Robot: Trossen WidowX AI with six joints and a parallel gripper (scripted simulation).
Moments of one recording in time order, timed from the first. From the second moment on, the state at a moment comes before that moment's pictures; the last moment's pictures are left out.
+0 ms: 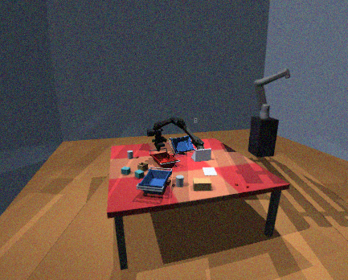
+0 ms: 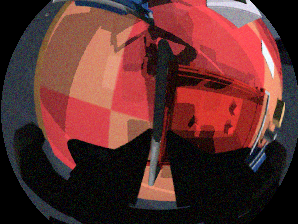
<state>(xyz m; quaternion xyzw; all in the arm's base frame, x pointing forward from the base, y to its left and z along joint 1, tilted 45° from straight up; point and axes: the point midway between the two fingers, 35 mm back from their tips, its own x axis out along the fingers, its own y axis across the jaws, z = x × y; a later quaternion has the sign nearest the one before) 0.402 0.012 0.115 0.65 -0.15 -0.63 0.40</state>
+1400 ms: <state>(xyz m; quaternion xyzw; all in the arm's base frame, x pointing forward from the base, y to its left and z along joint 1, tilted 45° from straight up) 0.386 0.044 0.095 0.65 -0.12 -0.63 0.41</state>
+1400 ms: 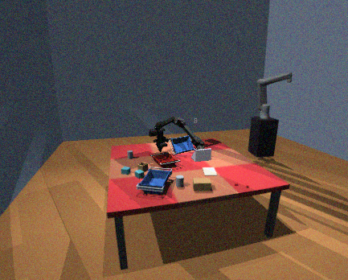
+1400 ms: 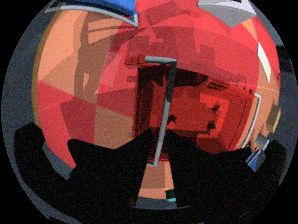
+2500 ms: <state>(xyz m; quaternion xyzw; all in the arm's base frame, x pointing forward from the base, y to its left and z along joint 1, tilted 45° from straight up) 0.347 0.164 -0.012 -0.04 0.50 -0.41 0.76</state>
